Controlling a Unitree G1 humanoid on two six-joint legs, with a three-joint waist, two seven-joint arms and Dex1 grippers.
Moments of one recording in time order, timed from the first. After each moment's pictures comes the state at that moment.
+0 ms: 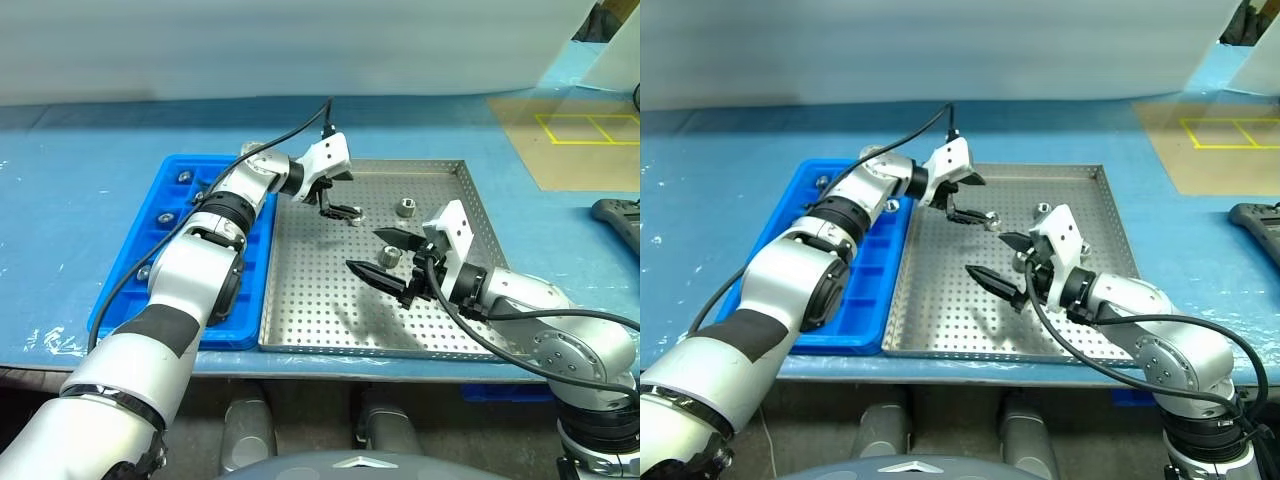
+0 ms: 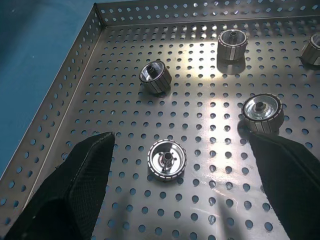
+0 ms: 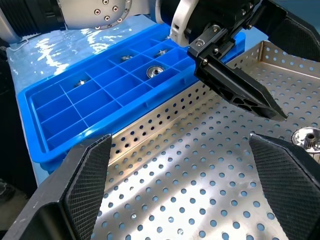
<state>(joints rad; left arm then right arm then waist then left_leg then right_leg) -1.33 0.14 -0.12 1.28 0.18 -0.14 -1.17 -0.18 -0.59 -0.07 -0.67 0.77 0.91 0.48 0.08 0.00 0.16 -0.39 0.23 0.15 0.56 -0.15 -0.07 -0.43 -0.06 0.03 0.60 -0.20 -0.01</state>
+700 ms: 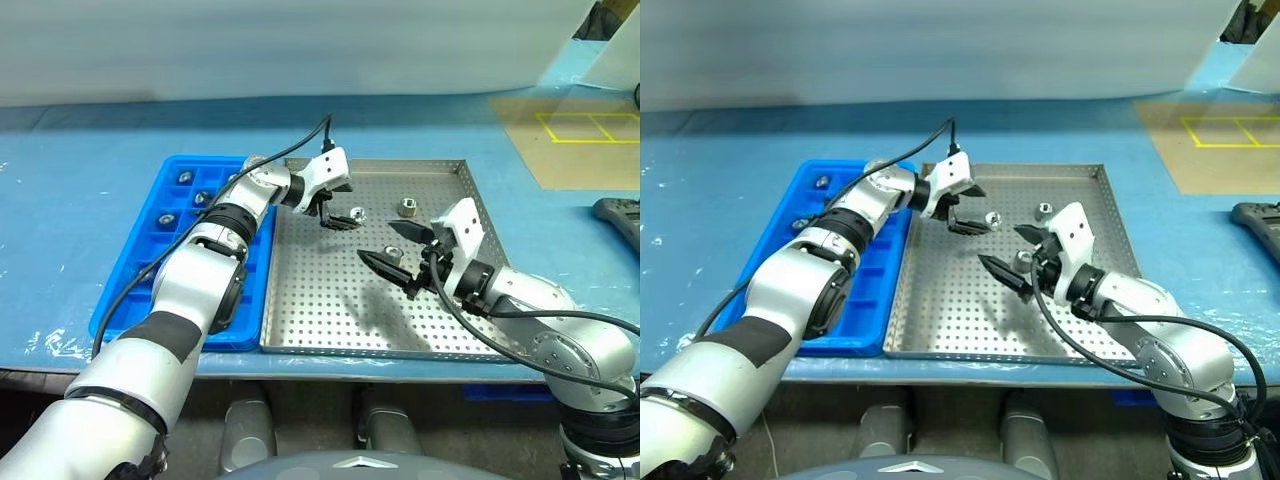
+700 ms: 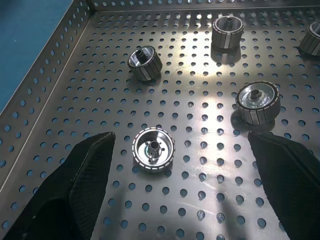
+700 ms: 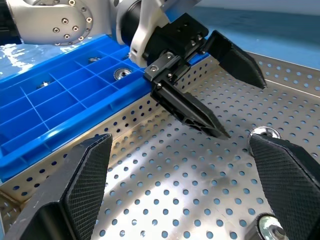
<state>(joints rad) -1.28 0.13 -0.13 1.28 0.18 -0.16 -1.16 -0.15 -0.59 -0.07 -0.65 0.68 0.82 0.45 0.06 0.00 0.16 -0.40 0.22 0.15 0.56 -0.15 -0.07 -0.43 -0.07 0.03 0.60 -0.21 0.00</state>
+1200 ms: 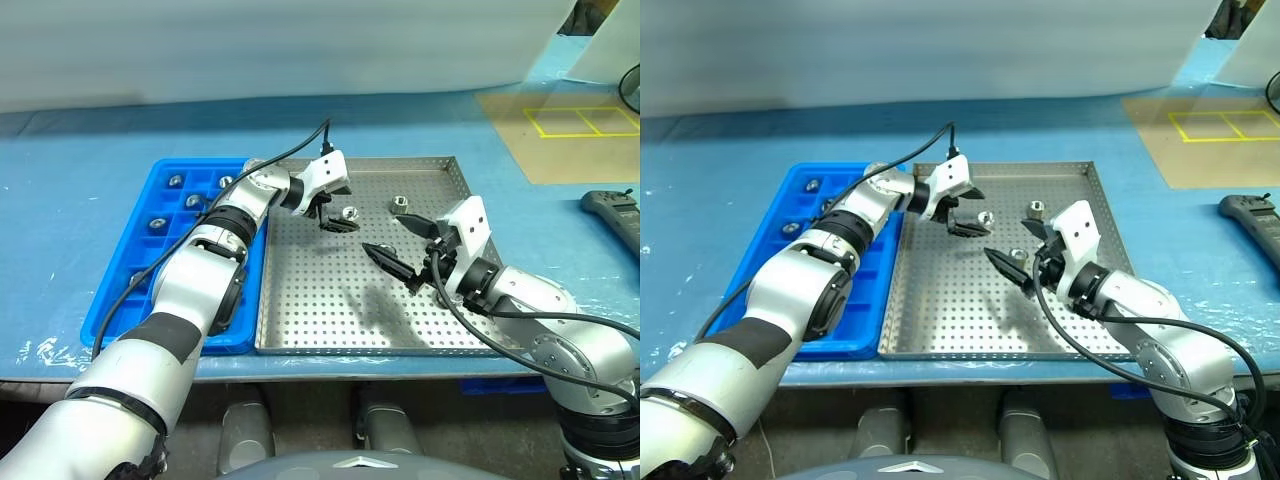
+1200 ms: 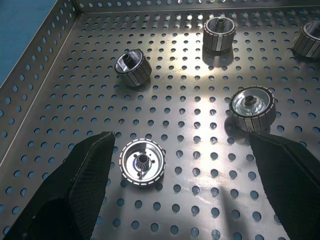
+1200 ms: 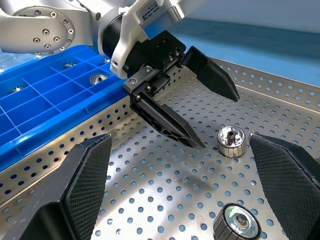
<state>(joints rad) -1.27 0.13 -0.13 1.28 0.18 -0.16 -1.15 -0.14 -0.58 -0.07 -0.65 0.63 0.76 0.43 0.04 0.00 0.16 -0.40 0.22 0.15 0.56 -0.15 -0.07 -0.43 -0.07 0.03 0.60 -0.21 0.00</state>
